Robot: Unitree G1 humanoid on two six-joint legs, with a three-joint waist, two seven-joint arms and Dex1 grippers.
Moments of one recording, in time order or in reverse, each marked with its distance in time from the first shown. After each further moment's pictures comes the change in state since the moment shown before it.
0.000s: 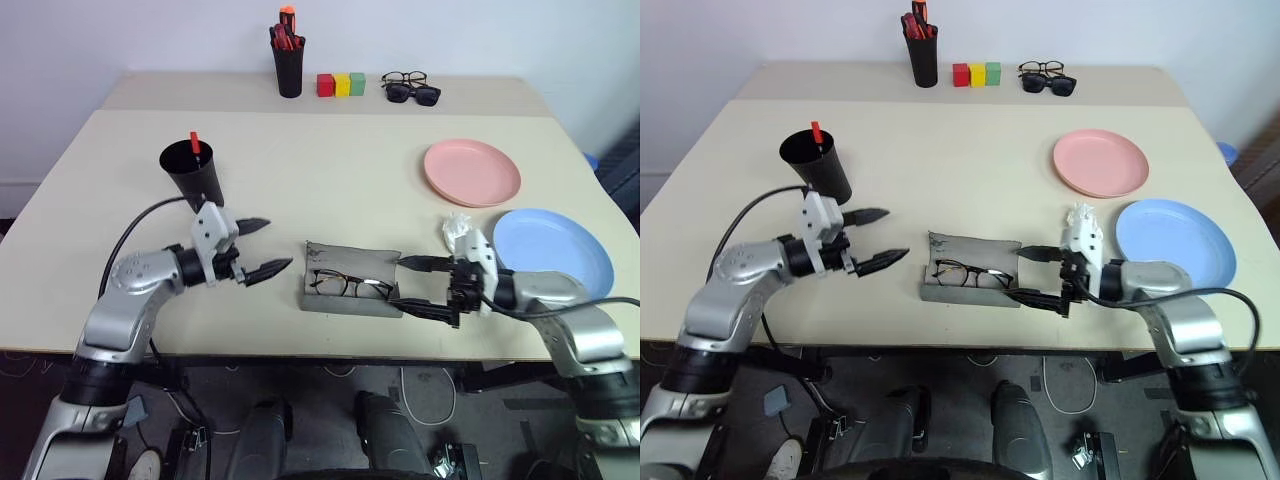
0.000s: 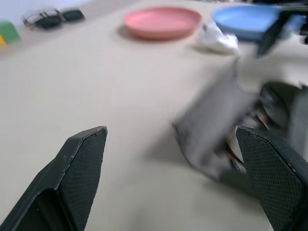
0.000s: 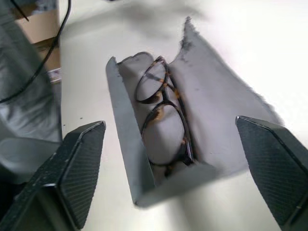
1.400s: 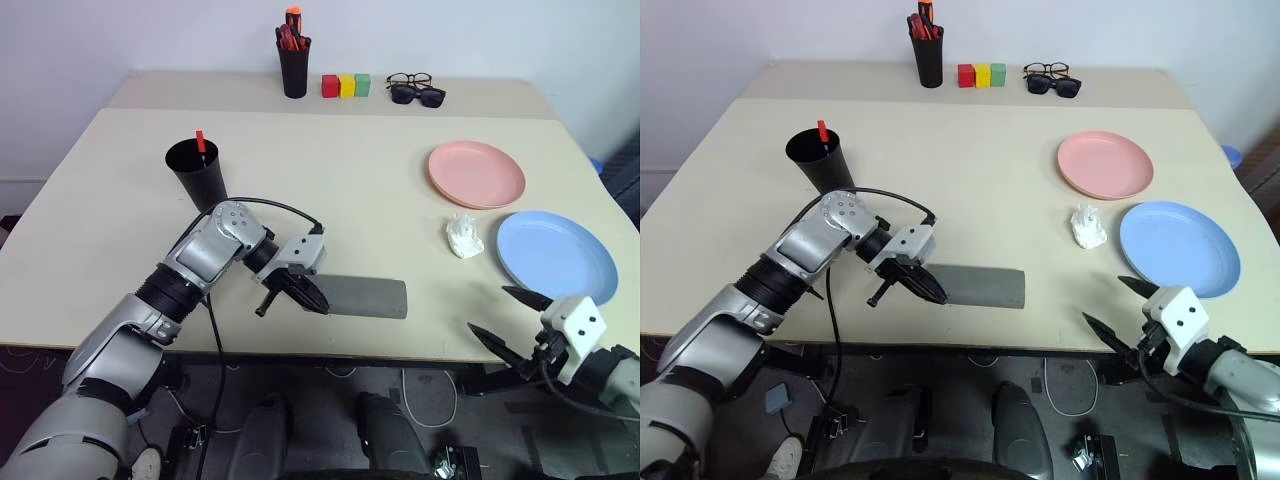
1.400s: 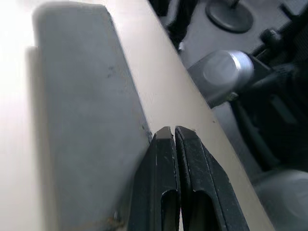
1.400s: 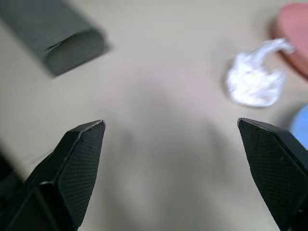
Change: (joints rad) left arm -0.401 -0.068 -0.456 0.312 0.158 -0.080 -0.584; right arm 0.383 0.056 -0.269 -0.071 -0.143 -0.223 -0.364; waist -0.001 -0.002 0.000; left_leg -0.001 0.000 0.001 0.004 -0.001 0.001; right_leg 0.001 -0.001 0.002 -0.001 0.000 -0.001
